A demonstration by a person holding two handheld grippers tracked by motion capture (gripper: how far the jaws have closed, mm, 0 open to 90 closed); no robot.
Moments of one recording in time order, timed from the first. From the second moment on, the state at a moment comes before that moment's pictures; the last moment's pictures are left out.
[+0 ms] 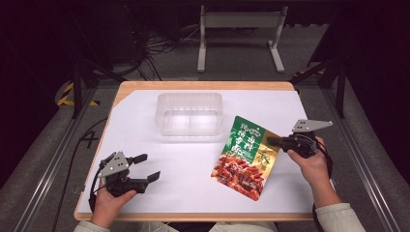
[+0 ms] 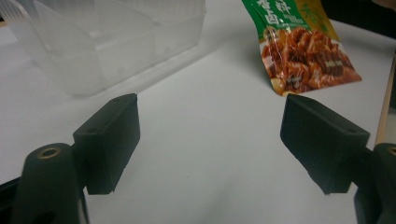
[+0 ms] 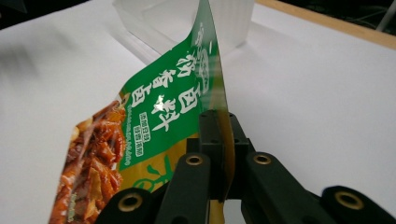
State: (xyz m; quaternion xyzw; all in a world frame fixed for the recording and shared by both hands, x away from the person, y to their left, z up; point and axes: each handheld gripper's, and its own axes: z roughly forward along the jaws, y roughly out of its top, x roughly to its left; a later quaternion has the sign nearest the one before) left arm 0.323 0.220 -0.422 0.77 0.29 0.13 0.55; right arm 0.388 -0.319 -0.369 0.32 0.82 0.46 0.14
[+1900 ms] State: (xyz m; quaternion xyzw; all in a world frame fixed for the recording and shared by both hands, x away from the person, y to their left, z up) left arm 0.341 0.119 -0.380 0.75 0.23 0.08 0.61; right arm 0.322 -0.205 -0.285 0.14 0.80 0.56 0.15
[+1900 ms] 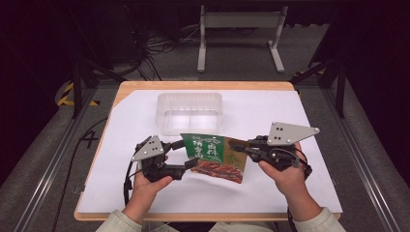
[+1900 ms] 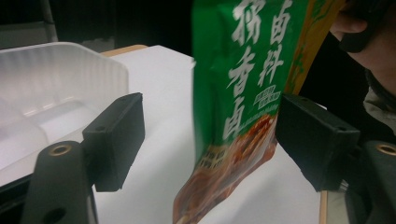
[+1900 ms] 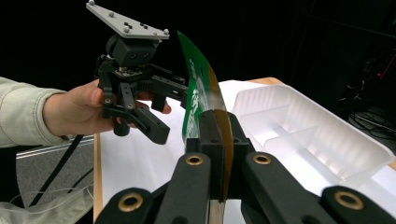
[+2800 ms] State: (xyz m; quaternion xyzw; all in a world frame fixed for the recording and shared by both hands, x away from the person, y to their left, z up) left arm 0.339 0.117 -0.375 0.78 0.19 0.05 0.60; right arm 0.339 -0.201 -0.310 0.17 0.79 0.58 0.12
